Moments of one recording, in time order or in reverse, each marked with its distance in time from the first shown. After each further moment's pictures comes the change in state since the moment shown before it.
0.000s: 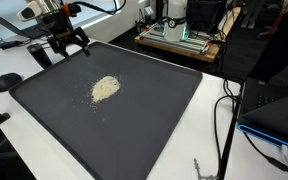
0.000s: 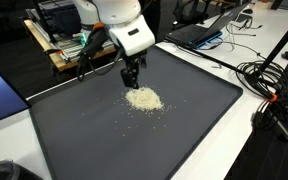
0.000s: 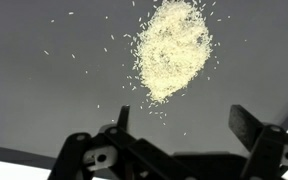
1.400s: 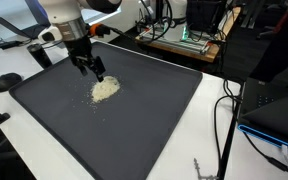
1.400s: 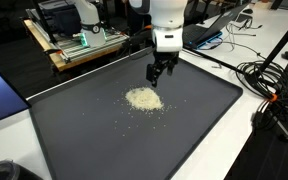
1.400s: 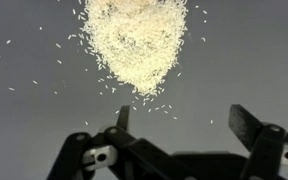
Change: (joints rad) arm 0.540 -0.024 -0.403 -0.106 0.014 0.240 0.652
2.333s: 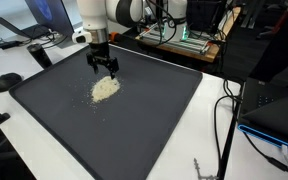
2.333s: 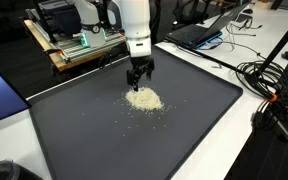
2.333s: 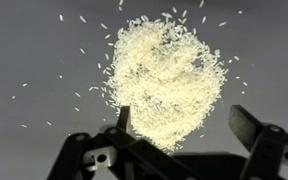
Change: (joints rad) arm -0.021 -0.111 -0.036 -0.427 -0.021 0.442 -0.177
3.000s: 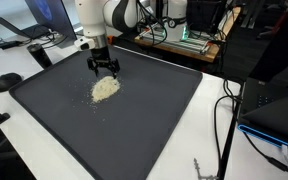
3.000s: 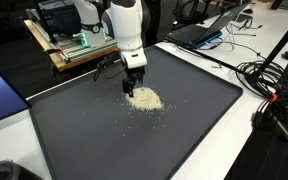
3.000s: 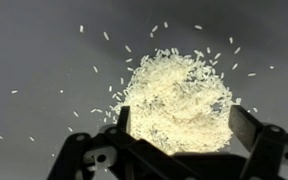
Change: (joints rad) arm -0.114 0.059 0.065 0.001 -0.002 0.000 -0.273
